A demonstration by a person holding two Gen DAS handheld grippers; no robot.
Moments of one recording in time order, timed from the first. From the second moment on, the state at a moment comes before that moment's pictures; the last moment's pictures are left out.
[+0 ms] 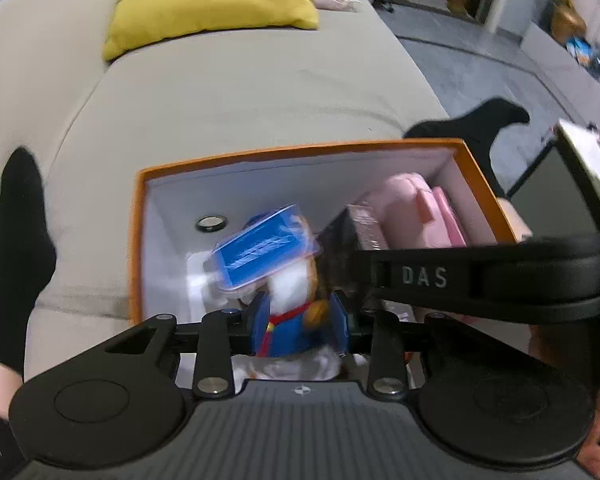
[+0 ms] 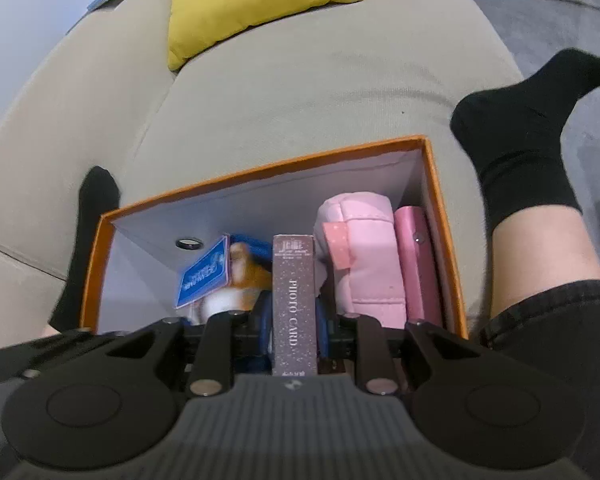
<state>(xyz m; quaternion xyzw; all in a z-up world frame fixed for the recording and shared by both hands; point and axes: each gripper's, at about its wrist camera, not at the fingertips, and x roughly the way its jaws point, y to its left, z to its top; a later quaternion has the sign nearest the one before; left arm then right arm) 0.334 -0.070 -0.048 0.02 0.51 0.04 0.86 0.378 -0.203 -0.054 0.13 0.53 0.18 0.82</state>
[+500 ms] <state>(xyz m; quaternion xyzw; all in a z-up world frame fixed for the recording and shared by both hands) 0.314 -0.074 -0.039 0.08 0.50 -0.04 0.86 0.369 -0.188 -0.061 0.09 0.54 0.19 0.82</state>
